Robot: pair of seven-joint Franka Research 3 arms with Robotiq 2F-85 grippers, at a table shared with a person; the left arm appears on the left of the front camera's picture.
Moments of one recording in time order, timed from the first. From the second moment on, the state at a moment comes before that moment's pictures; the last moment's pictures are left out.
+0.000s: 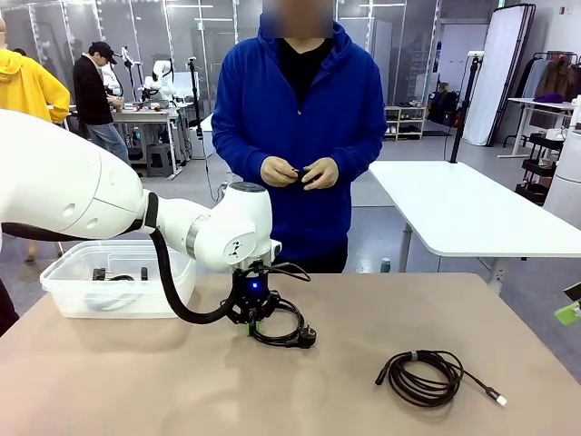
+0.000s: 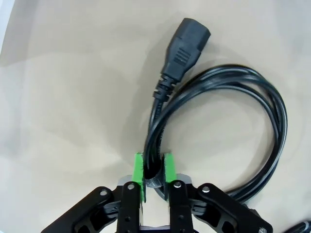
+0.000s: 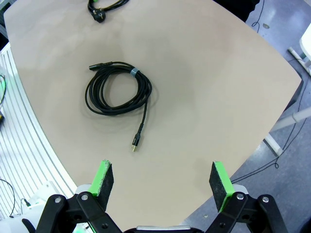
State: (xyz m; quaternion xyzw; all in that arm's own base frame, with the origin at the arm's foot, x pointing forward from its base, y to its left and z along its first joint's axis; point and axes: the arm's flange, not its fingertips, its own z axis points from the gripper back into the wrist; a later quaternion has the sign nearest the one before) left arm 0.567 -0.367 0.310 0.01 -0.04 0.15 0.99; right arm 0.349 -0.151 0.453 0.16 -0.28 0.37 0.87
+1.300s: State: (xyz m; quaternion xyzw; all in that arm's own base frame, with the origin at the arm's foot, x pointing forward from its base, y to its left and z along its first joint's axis) left arm 0.562 -0.344 0.474 0.01 -0.11 -0.05 0.99; right arm 0.350 -0.151 0.452 0.16 -0.28 0.36 0.87
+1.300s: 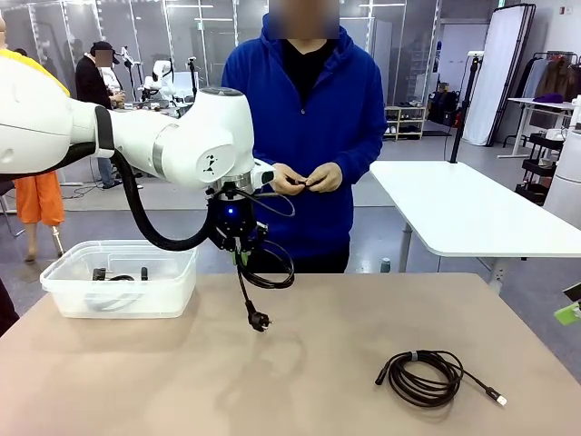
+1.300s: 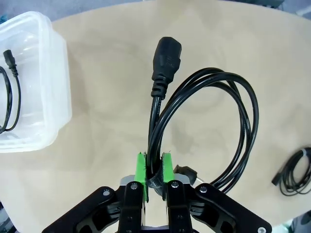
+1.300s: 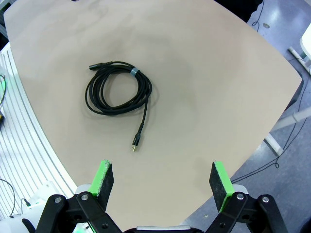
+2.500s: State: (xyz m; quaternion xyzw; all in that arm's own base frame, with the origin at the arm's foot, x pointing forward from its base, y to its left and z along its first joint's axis) left arm 0.606 -0.226 0.554 0.00 -0.17 -0.11 0.98; right arm 0.350 -0.151 0.452 0.16 -0.28 0.36 0.87
